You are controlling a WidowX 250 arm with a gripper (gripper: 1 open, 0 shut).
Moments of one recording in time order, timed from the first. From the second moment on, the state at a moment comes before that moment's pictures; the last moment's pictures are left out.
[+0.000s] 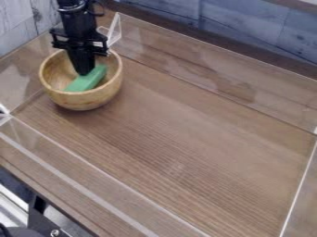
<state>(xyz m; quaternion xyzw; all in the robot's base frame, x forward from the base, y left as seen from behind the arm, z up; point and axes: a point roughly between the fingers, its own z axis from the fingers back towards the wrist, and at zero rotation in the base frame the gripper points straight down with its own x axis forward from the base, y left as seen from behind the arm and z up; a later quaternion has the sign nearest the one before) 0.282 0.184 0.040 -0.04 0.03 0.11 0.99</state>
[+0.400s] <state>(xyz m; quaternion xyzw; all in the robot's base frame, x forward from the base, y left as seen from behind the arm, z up) 0.283 0.184 0.037 -0.03 0.01 0.16 0.99</state>
